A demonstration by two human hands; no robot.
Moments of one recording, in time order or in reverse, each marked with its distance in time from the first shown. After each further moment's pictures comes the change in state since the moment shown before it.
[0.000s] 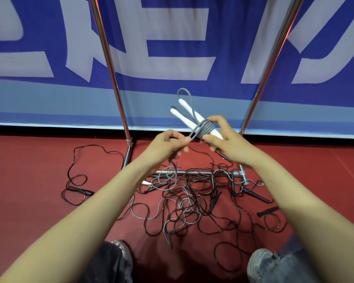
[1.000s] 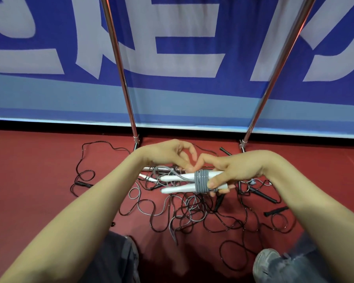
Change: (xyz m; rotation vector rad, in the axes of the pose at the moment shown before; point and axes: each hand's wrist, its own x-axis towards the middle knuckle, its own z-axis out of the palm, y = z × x) left_hand 0.003 0.000 -0.025 0.539 -0.555 -0.113; right_hand -0.013 0.001 0.011 0.031 -0.929 0.200
